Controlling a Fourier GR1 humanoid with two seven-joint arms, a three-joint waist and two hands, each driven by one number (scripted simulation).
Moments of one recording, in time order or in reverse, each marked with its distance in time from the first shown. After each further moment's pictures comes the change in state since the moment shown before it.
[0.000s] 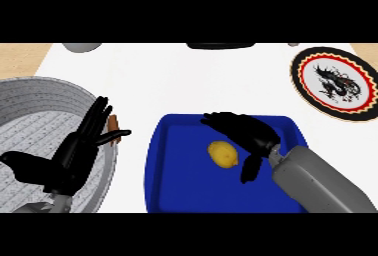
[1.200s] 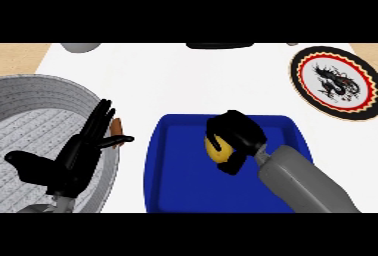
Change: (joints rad) left arm 0.003 0.004 -0.026 -0.005 0.022 0.023 0.012; right arm -0.016 0.097 -0.003 0.104 0.155 -0.234 -0.088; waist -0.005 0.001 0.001
